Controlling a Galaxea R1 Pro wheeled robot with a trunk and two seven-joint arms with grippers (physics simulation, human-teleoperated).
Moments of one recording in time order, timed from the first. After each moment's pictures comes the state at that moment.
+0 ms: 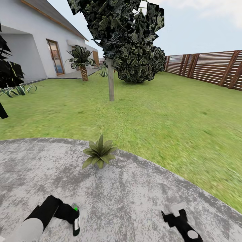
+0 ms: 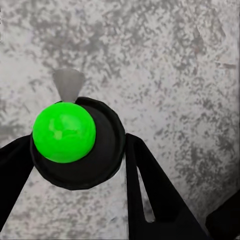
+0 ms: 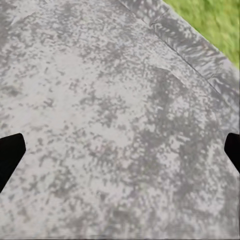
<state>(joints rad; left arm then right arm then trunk) -0.63 0.11 0.34 -0.43 -0.87 0.36 -0.89 -0.41 0.05 -0.78 -0.51 0.94 -0.31 0.24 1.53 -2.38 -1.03</state>
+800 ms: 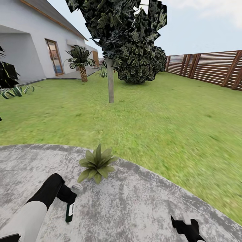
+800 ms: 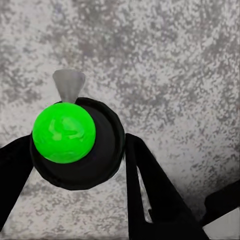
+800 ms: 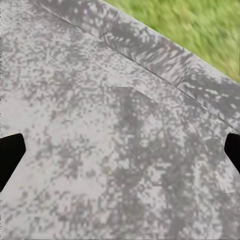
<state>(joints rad) -0.71 0.11 0.20 -0.64 -0.95 0.76 -1.01 -0.40 0.05 -1.02 -0.51 0.93 -0.31 0.24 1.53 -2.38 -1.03</state>
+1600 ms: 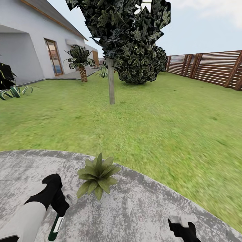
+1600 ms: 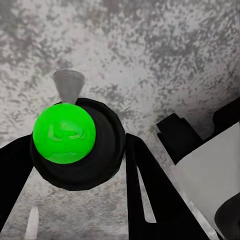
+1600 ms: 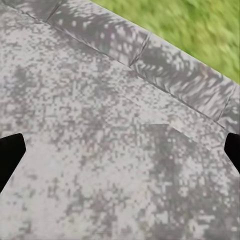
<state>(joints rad) -0.70 0.12 0.20 -0.65 -1.39 0.74 -1.36 -0.40 0.05 -1.02 -0.46 0.93 -0.31 0.24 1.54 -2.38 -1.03</state>
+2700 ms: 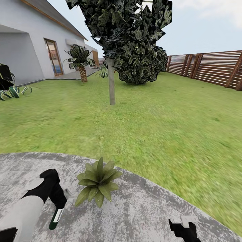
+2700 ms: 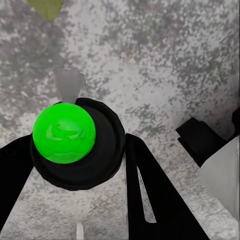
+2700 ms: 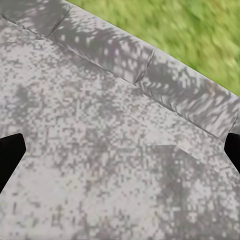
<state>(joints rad) -0.75 0.15 0.21 -0.64 -1.38 0.60 -1.36 -0.40 0.04 -1.02 -0.46 0.93 -0.31 0.24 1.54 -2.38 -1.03</state>
